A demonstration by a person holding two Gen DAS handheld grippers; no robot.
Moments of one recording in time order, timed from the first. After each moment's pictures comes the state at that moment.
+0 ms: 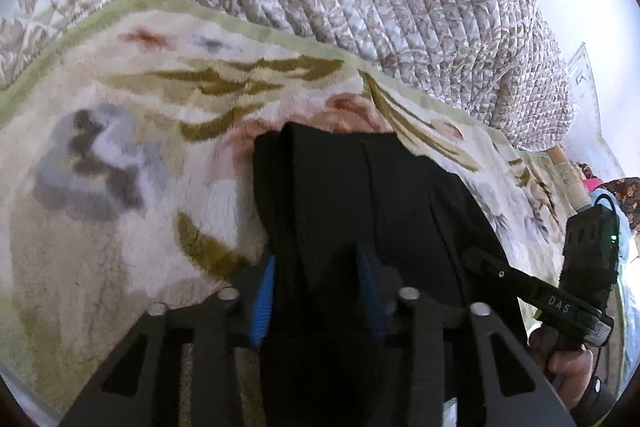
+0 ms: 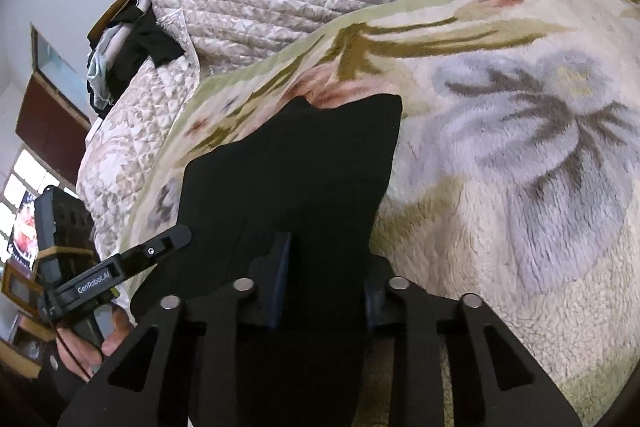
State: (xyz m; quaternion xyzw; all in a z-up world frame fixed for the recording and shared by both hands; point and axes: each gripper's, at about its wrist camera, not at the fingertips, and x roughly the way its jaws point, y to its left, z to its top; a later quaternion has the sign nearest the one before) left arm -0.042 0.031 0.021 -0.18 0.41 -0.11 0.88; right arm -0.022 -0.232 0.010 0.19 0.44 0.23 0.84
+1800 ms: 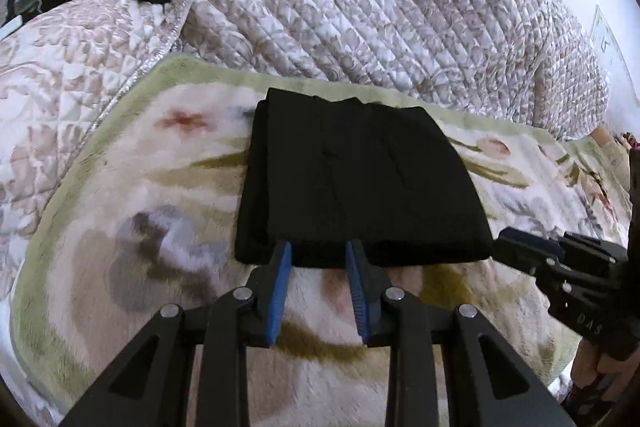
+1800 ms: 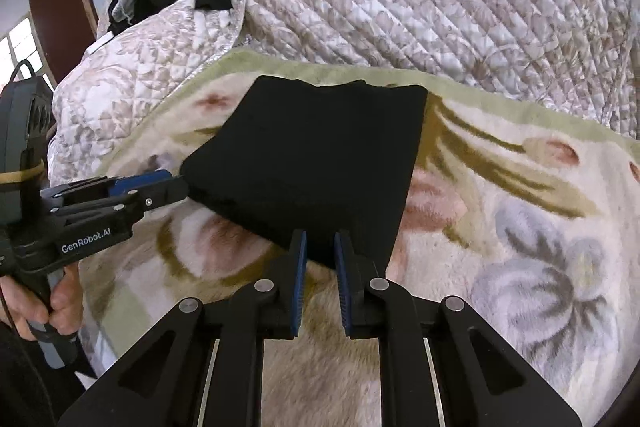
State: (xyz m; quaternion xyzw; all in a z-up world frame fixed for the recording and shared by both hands) left arm -0.018 0.044 0.055 -0.08 0.39 -0.03 0.92; right arm 0.003 -0.153 0.056 -0.03 0.40 0.25 0.88
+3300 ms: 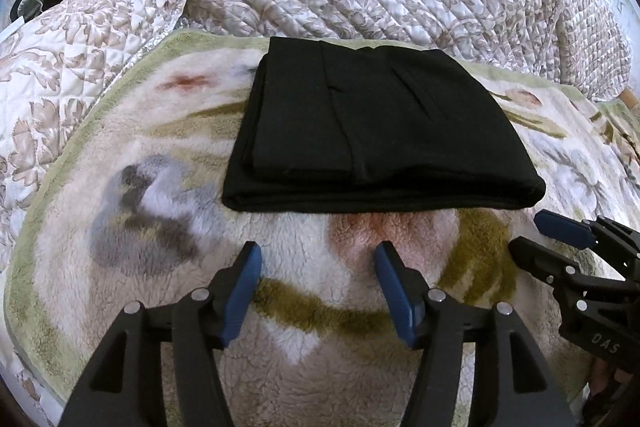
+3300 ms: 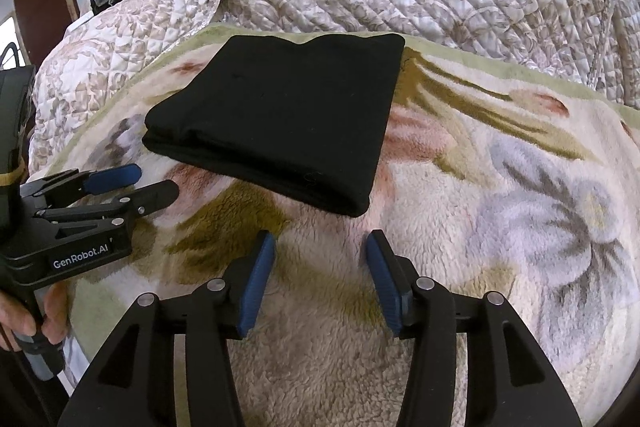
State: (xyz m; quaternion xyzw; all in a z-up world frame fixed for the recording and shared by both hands) left arm -0.019 0.024 0.013 -0.02 0.42 0.01 0.91; right arm -0.007 -0.161 0.007 -0.03 0.41 0.21 0.89
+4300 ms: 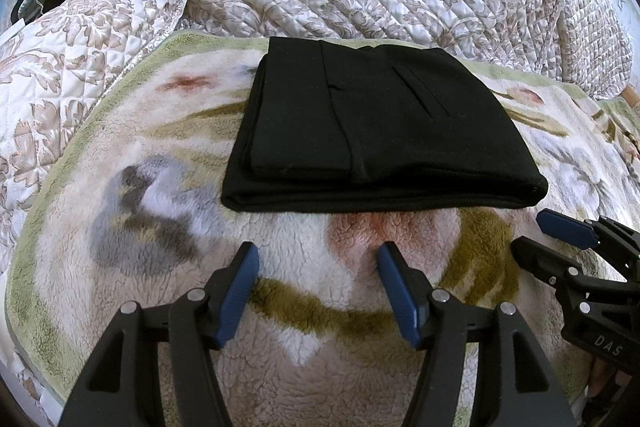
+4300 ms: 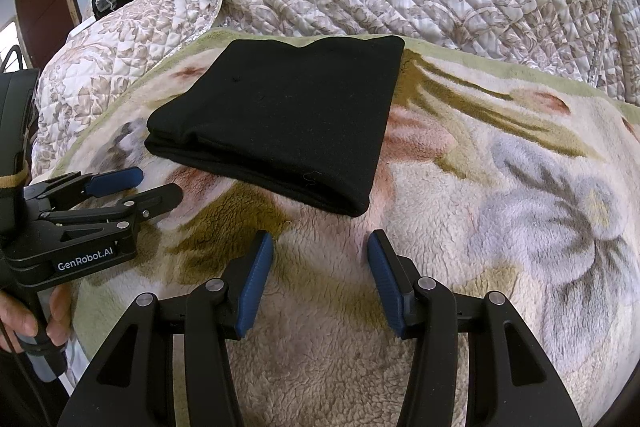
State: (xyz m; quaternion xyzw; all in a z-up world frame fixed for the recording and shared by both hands) left arm -0.019 0.024 0.013 -0.02 0.42 0.01 0.91; right arm -0.008 -0.162 0.007 -0.02 0.41 0.22 0.89
